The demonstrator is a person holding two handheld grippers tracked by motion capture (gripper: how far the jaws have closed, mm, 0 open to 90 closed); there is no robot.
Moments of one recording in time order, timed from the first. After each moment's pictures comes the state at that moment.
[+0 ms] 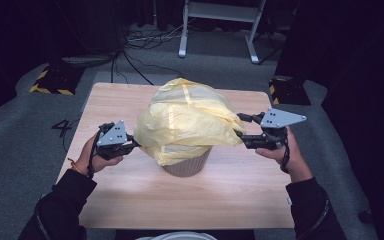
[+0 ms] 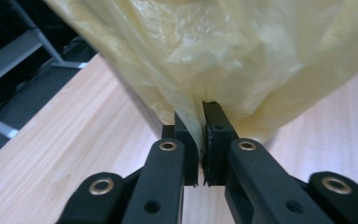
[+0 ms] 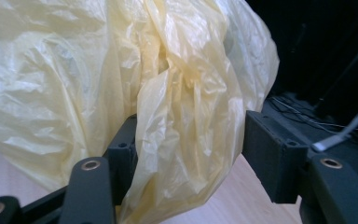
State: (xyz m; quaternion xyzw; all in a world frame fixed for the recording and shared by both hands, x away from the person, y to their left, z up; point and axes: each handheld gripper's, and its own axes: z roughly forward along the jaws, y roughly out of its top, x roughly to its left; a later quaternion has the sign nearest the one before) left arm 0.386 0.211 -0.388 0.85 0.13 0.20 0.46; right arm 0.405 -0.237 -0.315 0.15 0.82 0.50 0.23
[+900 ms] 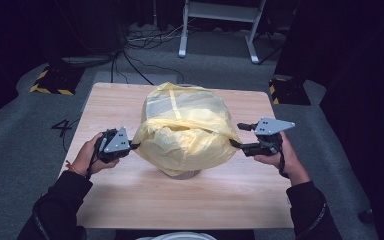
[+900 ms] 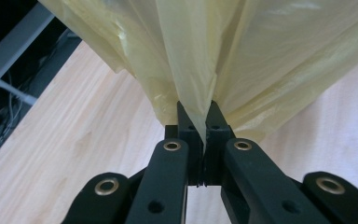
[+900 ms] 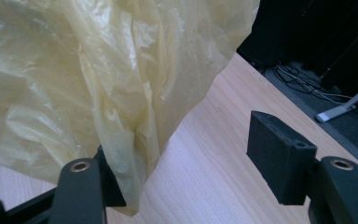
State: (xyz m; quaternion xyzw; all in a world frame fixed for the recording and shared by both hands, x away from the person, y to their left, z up) left arm 0.397 0.217 -0.408 0.89 0.12 0.25 0.37; right arm 0.417 -0.246 -0.359 0.16 0.85 0.45 0.22
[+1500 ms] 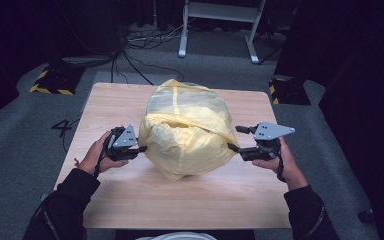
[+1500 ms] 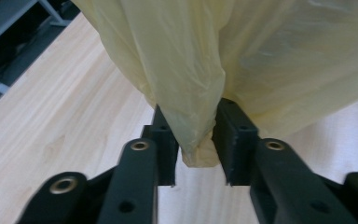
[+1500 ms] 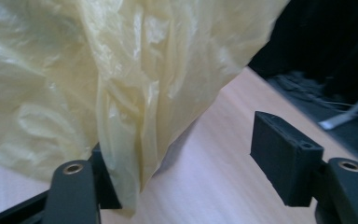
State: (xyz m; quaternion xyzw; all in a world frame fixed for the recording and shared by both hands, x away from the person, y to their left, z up) left arm 0.404 0.203 -0.420 0.89 0.15 0.20 0.39; right arm 0.405 -0.241 -0.362 0.16 0.84 0.47 0.22
